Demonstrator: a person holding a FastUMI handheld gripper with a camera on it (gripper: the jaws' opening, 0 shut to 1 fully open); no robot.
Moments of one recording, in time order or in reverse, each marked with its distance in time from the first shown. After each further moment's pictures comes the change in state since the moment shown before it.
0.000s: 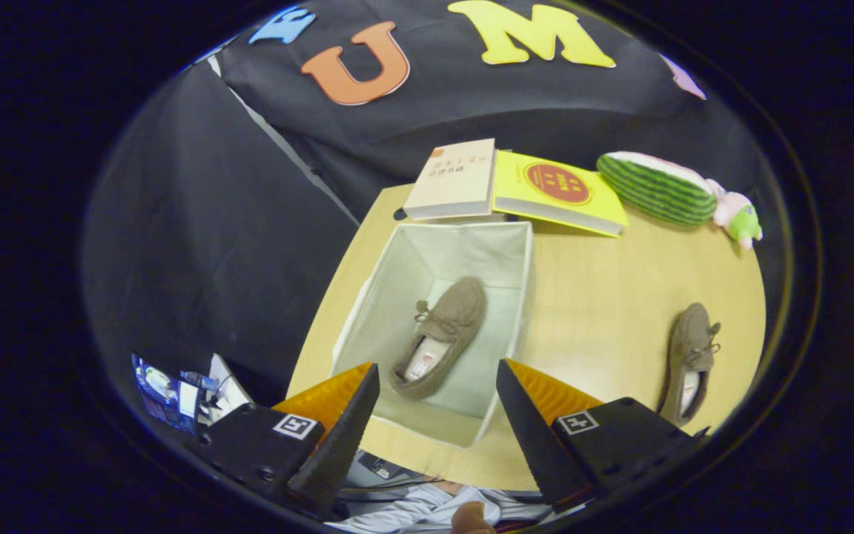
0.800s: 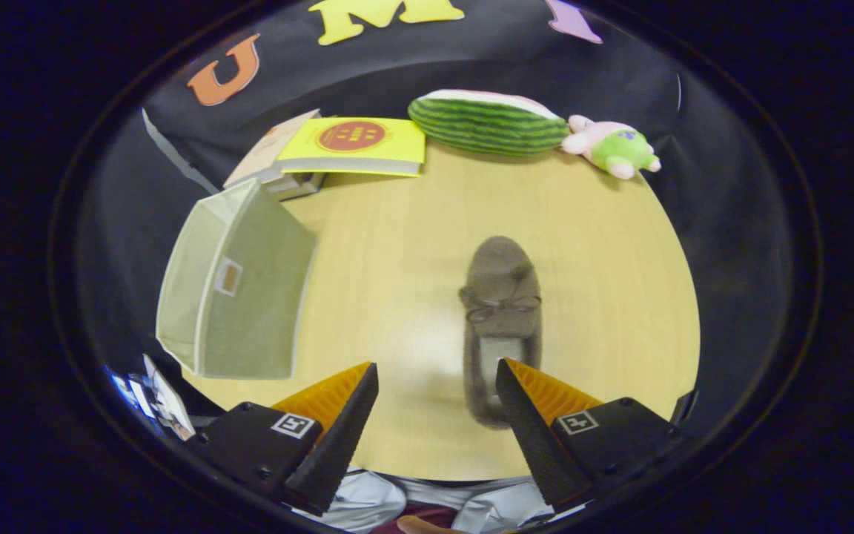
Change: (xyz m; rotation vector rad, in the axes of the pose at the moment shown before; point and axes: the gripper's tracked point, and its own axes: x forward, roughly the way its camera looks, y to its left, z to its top) arm -0.035 -0.281 -0.081 0.139 0.173 -0.351
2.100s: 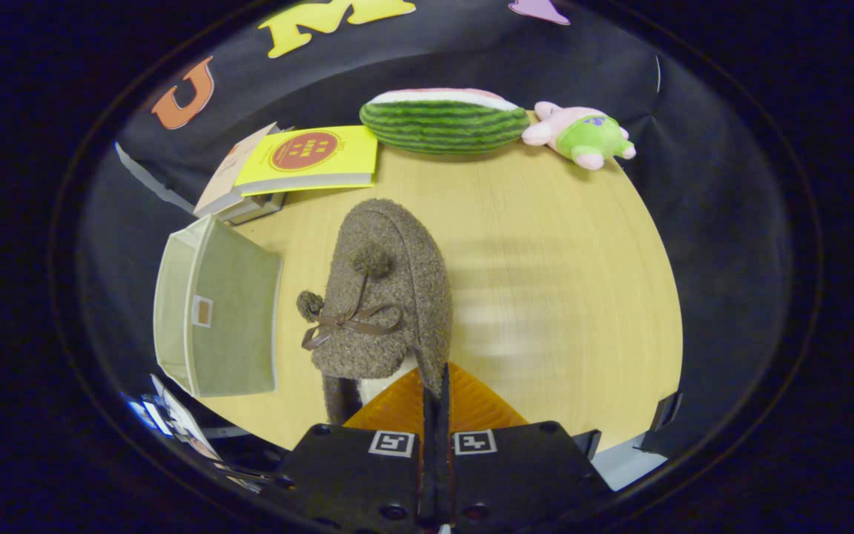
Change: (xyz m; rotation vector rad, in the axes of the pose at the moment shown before) arm -0.034 -0.008 0.042 0.059 0.011 0.033
